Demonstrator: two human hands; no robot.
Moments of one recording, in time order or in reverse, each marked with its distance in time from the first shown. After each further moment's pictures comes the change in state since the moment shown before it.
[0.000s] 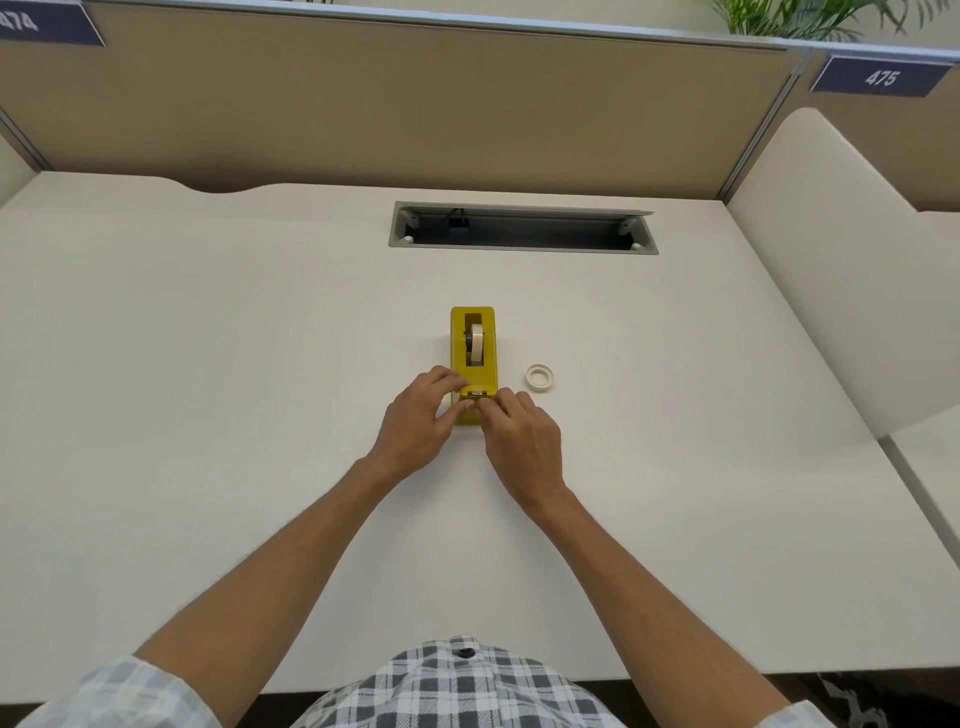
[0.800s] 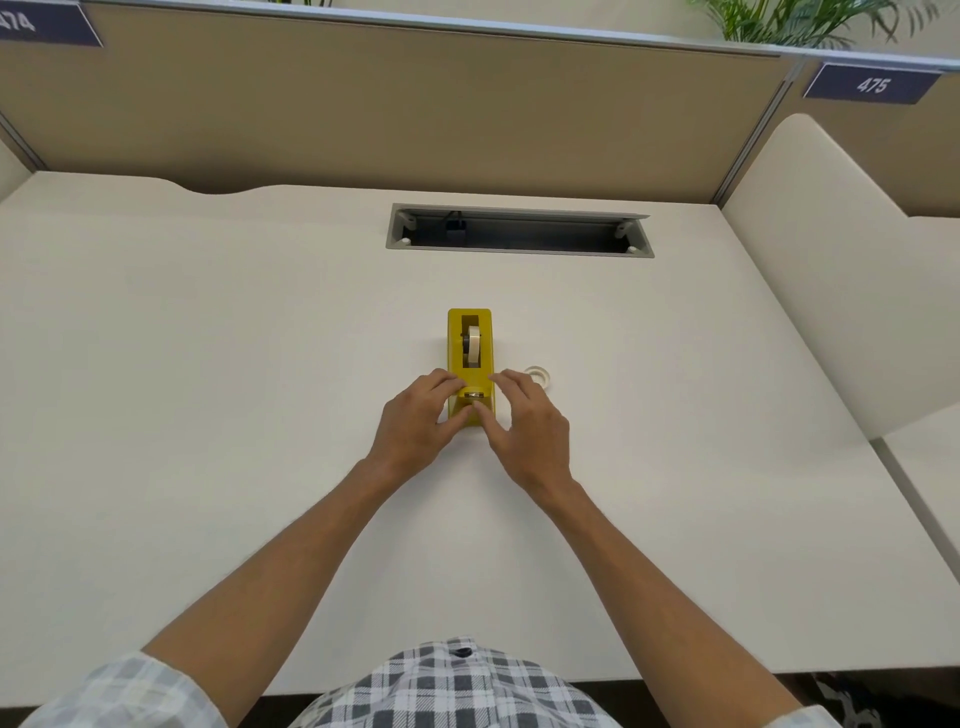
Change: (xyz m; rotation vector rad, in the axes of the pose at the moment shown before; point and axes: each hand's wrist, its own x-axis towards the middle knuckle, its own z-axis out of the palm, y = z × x) left_hand -0.002 0.007 -0.001 0.129 0.063 0.095; right_hand 0.008 0.007 -0.014 0.250 -0.043 0.243
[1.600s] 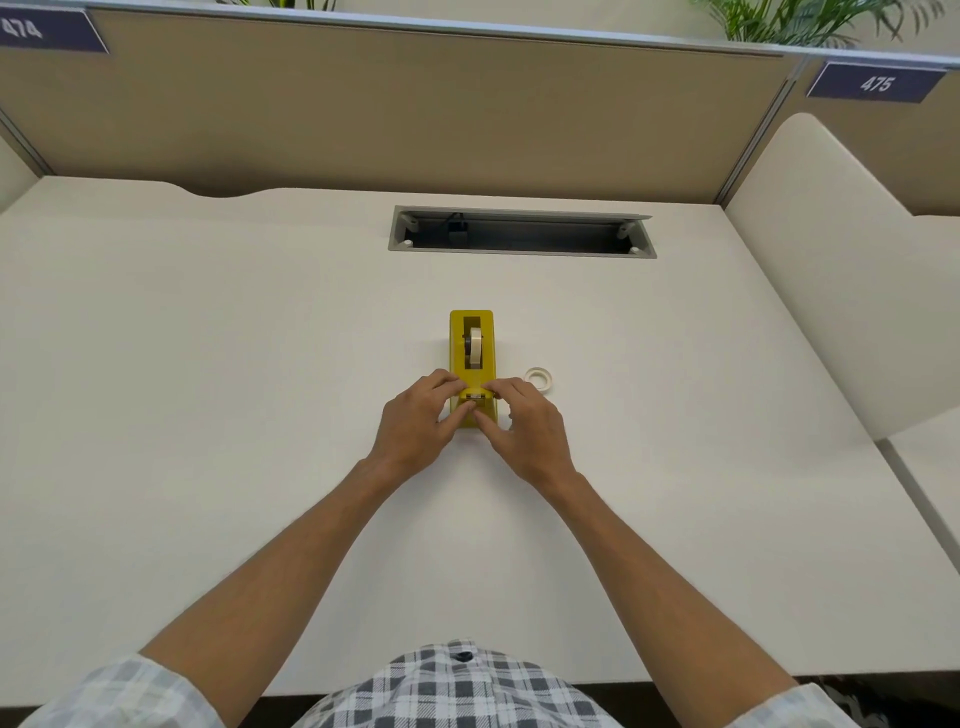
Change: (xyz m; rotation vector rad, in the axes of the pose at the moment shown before) left_hand 0.002 -0.001 -0.003 0.008 -0.021 -0.029; right_hand 0.007 0.011 0.006 0.097 -0.091 -0.103
